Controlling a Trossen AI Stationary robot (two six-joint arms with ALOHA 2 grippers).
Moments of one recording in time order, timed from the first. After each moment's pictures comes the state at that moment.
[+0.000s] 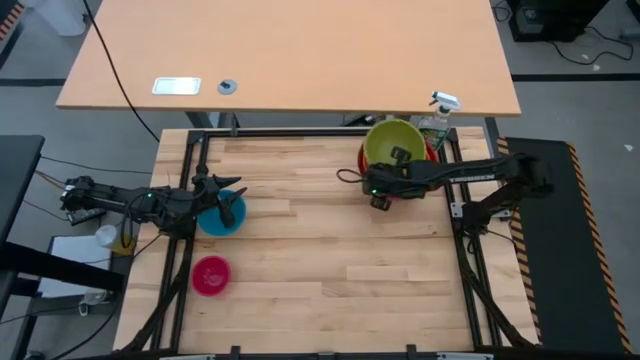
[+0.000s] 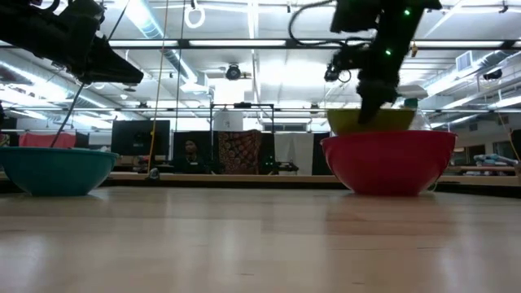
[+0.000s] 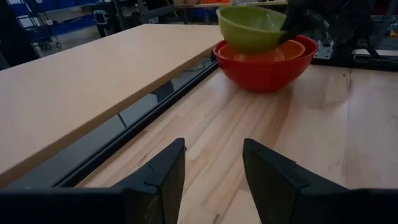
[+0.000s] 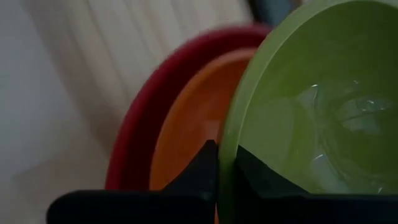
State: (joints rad) left arm -0.20 0.35 0.33 -0.27 -0.76 -0.12; right arm -0.10 1.45 1.07 -0.91 0.61 0.17
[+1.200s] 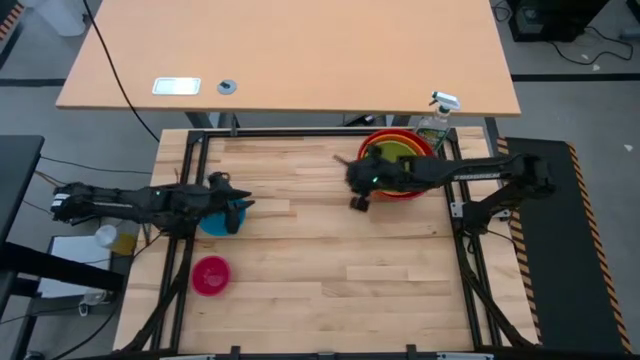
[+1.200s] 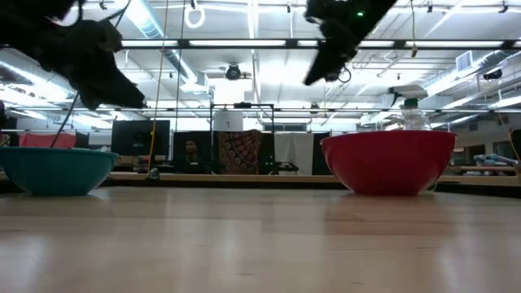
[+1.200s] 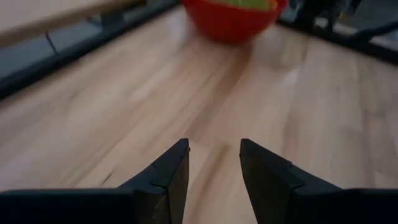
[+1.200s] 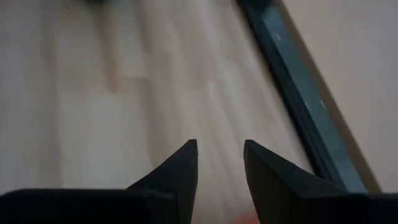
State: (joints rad) left arm -0.03 0.48 0.35 -0.34 -0.37 -0.38; right arm -0.08 1.44 1.17 -0.53 0.34 -0.05
